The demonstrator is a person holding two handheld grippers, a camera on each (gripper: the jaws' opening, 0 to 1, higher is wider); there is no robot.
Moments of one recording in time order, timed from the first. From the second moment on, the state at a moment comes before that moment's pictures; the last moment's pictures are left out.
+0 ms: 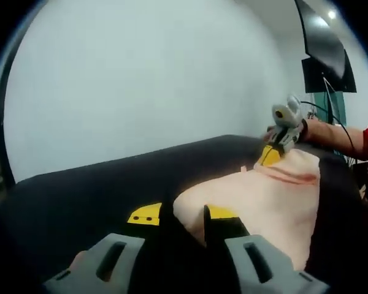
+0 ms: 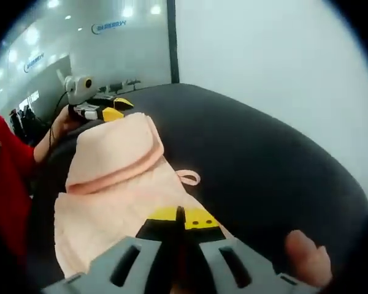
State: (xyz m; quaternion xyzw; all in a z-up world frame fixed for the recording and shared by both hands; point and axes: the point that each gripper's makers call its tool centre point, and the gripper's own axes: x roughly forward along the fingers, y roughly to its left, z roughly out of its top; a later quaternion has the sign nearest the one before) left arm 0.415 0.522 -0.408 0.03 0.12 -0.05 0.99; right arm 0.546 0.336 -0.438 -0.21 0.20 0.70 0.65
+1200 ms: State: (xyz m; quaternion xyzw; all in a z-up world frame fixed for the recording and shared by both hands) left arm 0.416 0.528 -0.416 0.03 0.14 -0.04 0.99; right arm 0.553 0.351 -0.435 -0.31 0.14 0.70 0.63
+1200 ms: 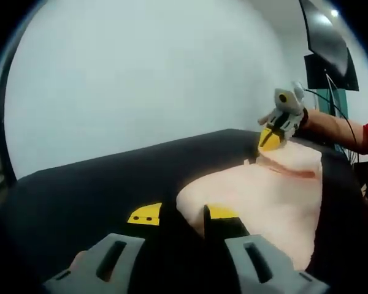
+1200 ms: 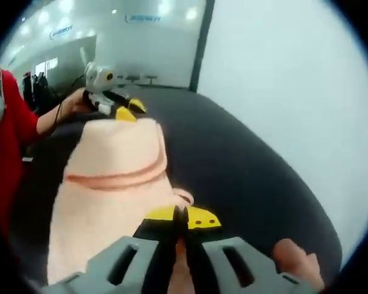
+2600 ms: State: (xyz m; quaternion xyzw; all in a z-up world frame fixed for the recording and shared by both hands) left arm 0.414 0.526 -0.415 0.02 0.13 -0.05 0.99; right arm 0.382 0.302 -0.415 -0.31 -0.04 0.65 0.69
